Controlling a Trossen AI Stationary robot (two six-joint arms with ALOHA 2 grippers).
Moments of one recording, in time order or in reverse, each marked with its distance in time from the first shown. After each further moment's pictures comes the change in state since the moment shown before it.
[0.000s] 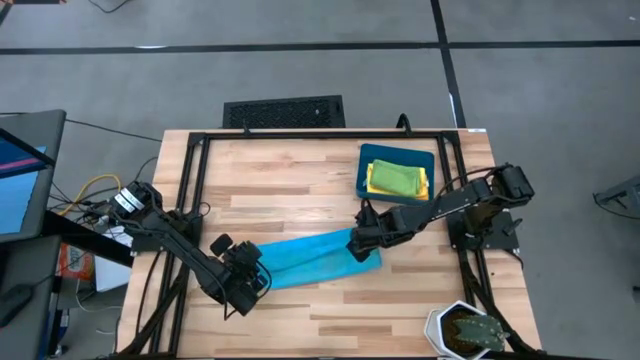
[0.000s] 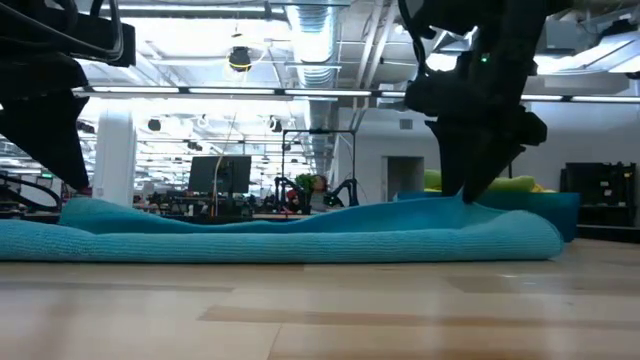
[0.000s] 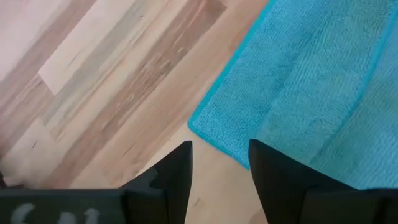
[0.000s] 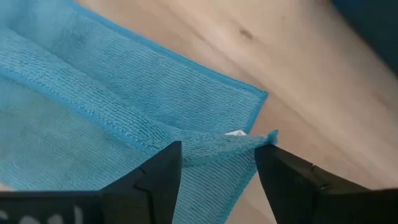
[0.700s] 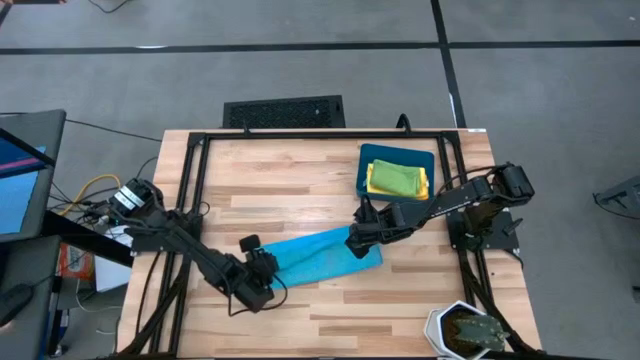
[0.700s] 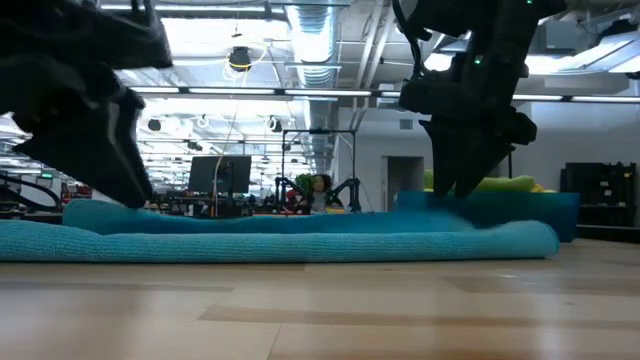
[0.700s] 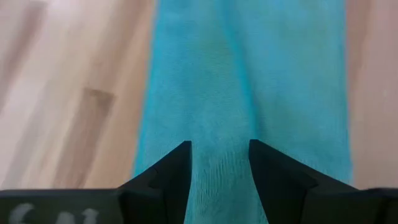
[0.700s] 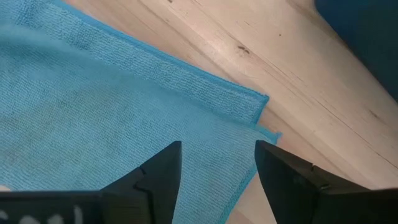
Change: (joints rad) left arm 0.052 -0.016 -0.126 0.516 -0.080 0.652; right arm -0.026 -0.006 0.000 0.012 0.020 -0.051
